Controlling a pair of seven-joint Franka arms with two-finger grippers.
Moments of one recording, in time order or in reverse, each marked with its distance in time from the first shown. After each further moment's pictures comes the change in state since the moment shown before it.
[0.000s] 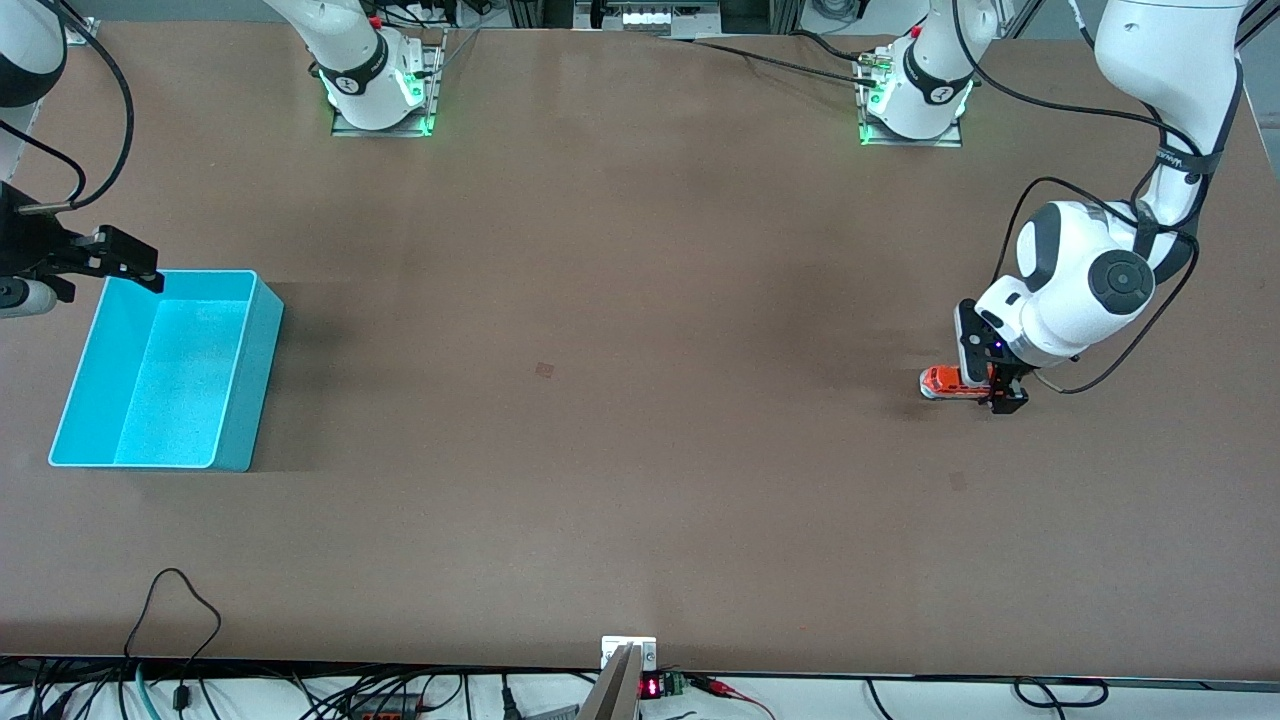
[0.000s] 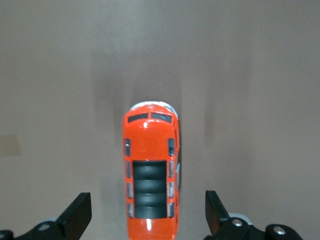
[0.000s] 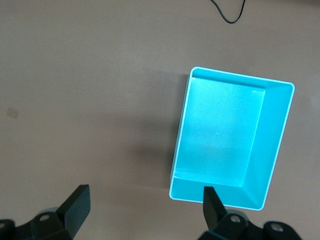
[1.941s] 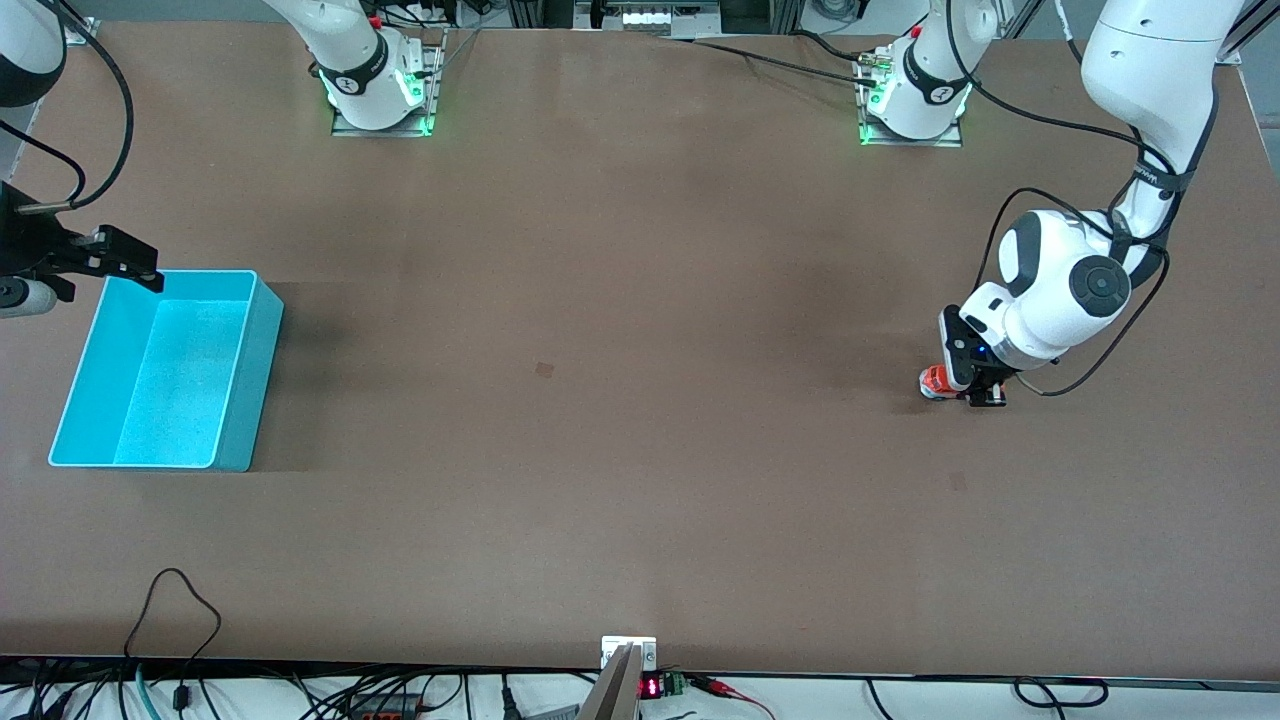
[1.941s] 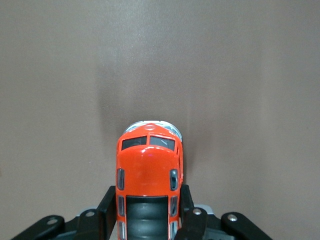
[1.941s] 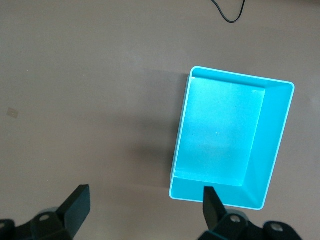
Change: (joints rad) left arm 0.009 0.051 -0.031 -0.019 -0.029 0.098 -0.001; right arm 0.000 0.000 -0.001 0.000 0.000 -0.002 0.000
